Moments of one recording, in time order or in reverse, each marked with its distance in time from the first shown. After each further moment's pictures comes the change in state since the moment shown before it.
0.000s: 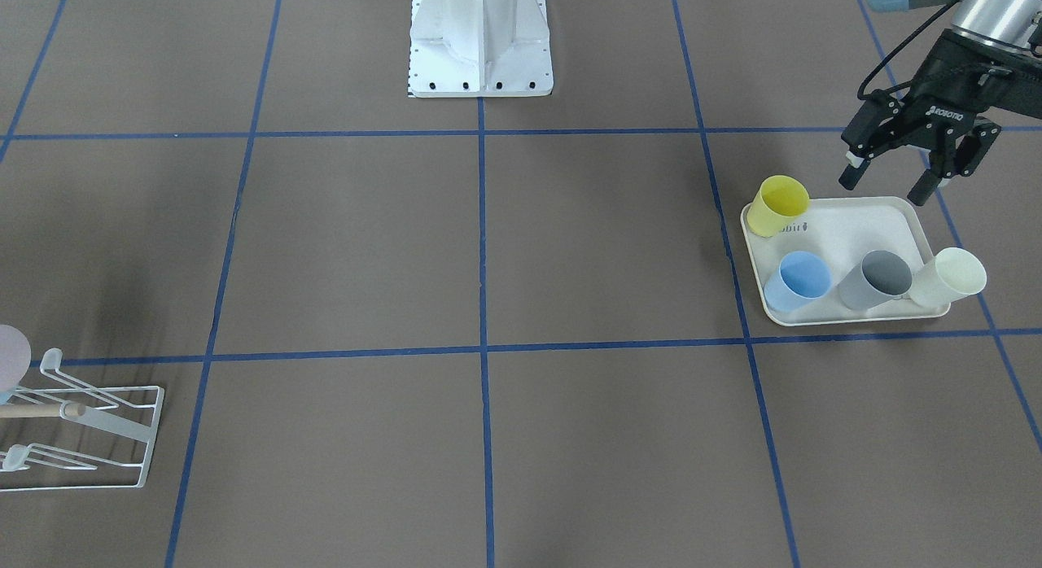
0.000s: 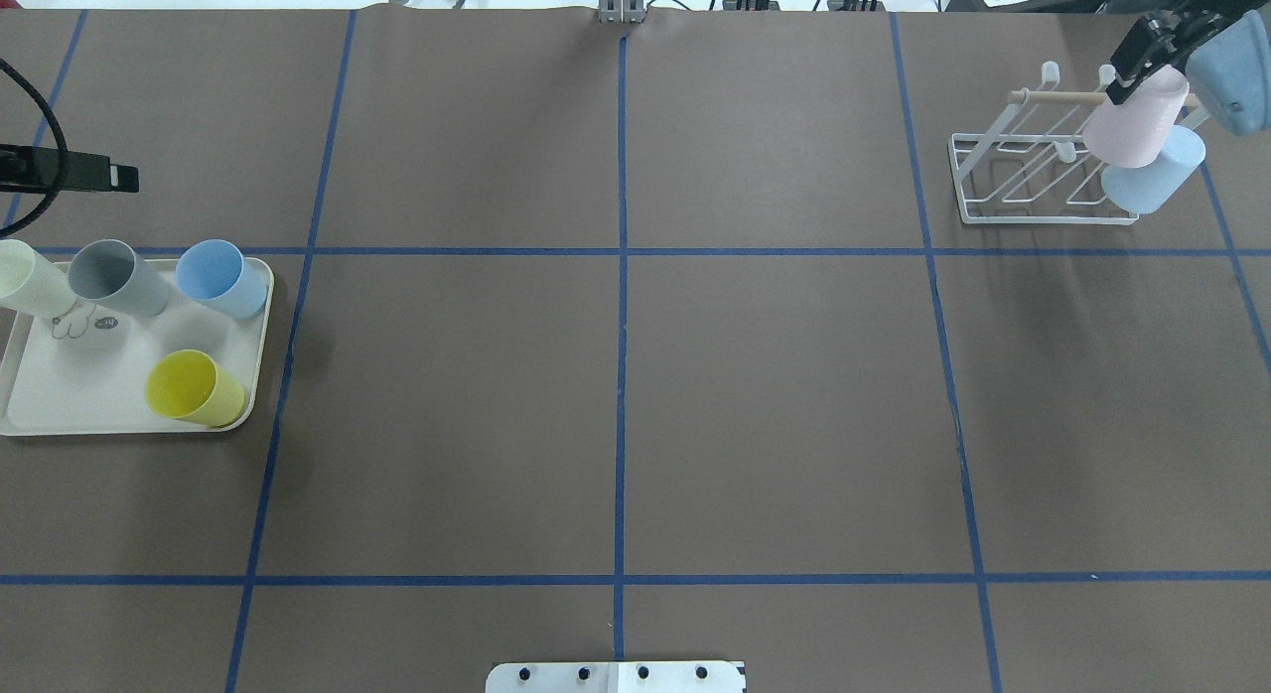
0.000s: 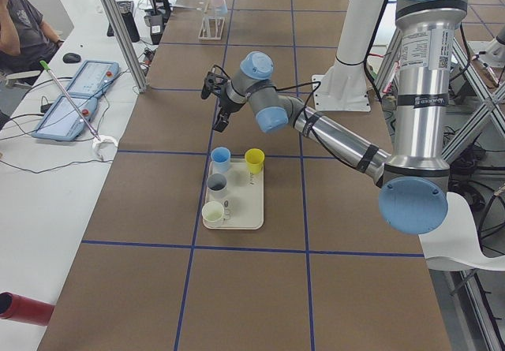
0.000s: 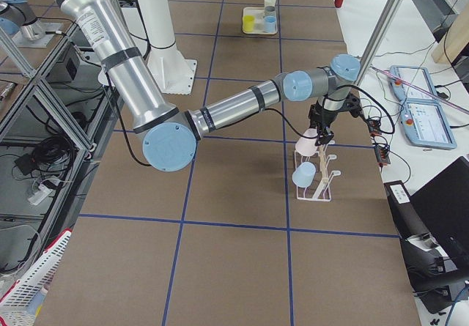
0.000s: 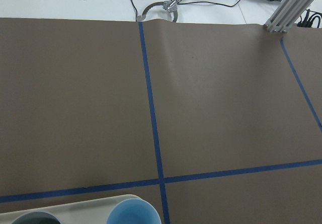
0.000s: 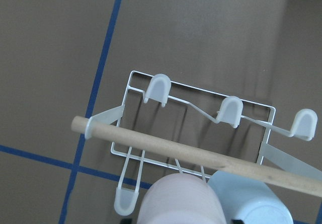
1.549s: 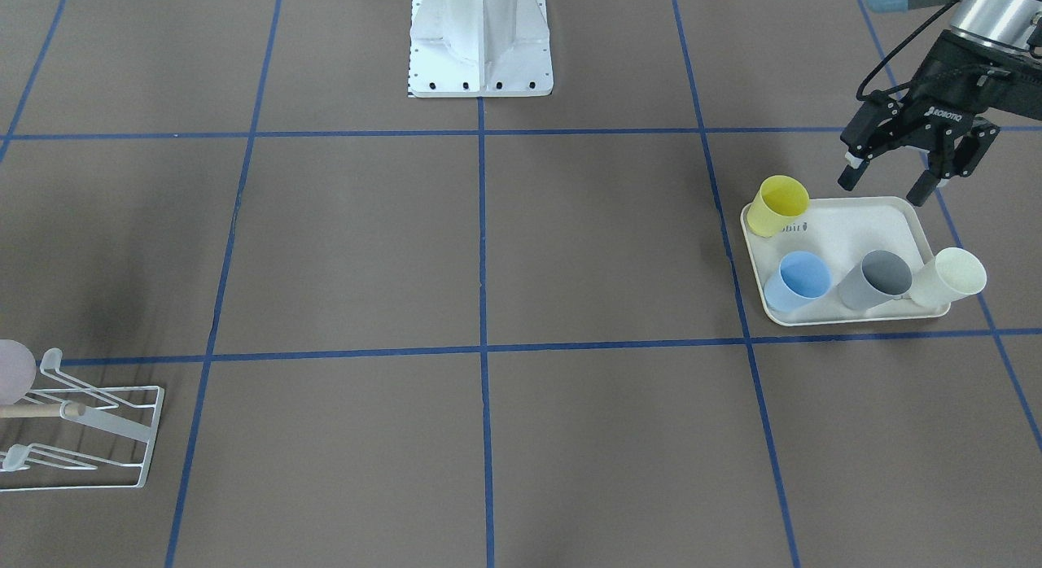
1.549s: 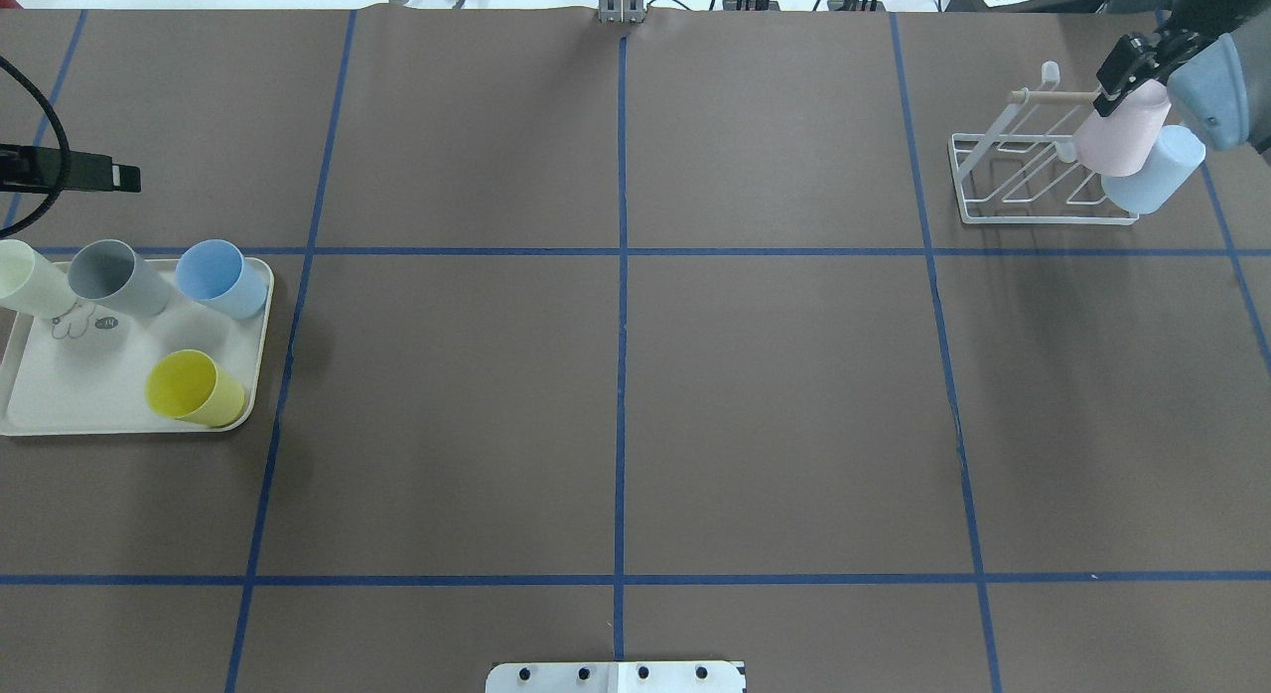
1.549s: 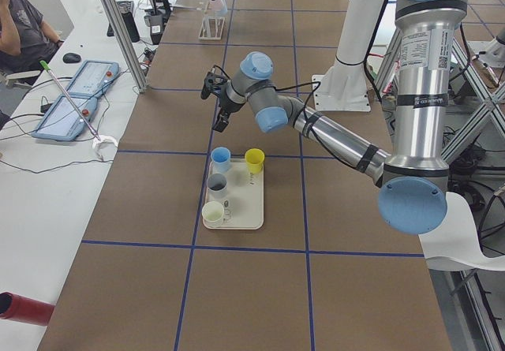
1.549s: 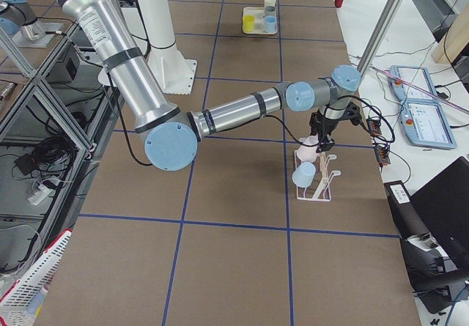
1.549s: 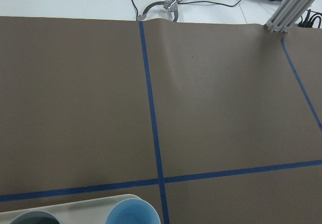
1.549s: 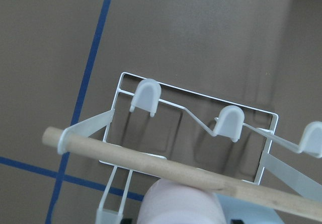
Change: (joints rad) left arm 0.002 -0.002 0.001 0.000 0.002 -0.001; right arm -0.022 0.001 -0.073 0.086 -0.009 0.009
